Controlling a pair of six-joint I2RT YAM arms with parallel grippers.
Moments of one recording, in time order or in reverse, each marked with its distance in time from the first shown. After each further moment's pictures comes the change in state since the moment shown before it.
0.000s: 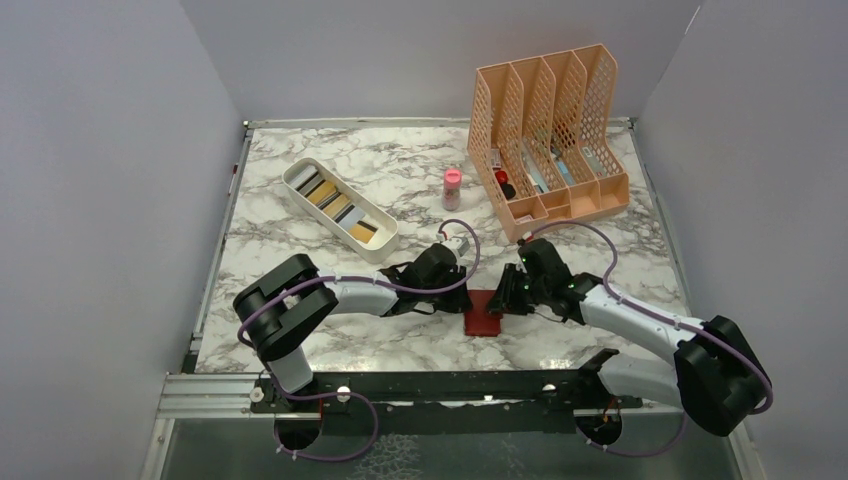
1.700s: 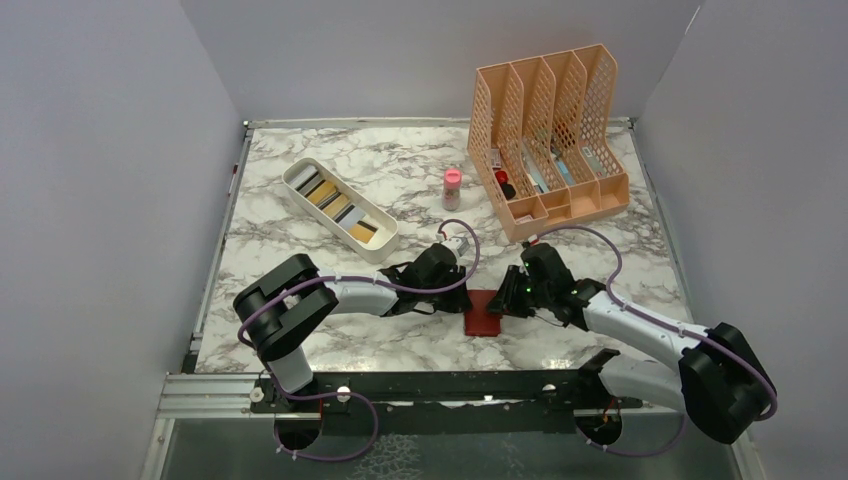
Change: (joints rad) left arm 0.001 0.001 0.000 0.000 0.000 -0.007; right arm 0.006 -0.043 -0.048 0.041 0.017 0.071
